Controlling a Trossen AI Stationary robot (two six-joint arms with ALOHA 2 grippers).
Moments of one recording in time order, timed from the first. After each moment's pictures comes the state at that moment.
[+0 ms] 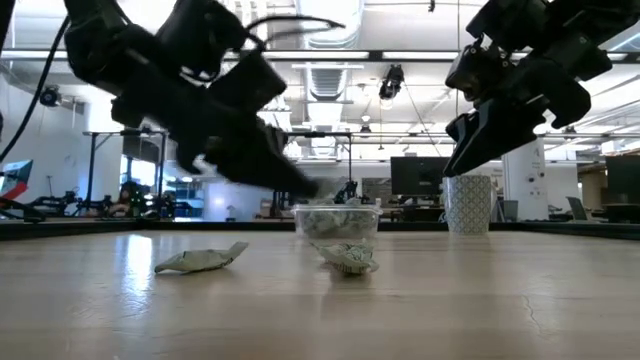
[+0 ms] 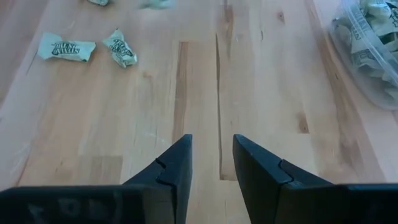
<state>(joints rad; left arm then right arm) -0.14 1.71 0.66 0.58 -0.09 0.09 0.03 1.21 0.52 -0.09 -0.02 0.05</state>
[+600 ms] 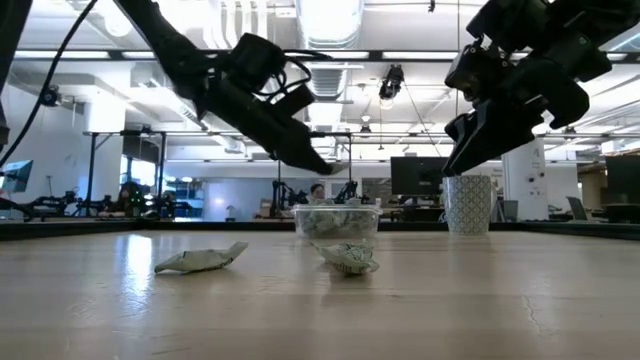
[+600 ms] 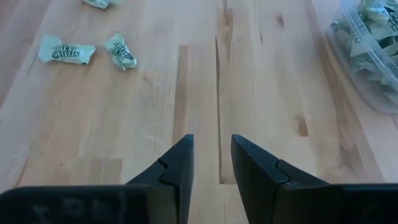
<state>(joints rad) 0.30 1.69 0.88 0.36 -0.06 0.25 0.03 1.21 0.52 -0.07 -0.02 0.05</state>
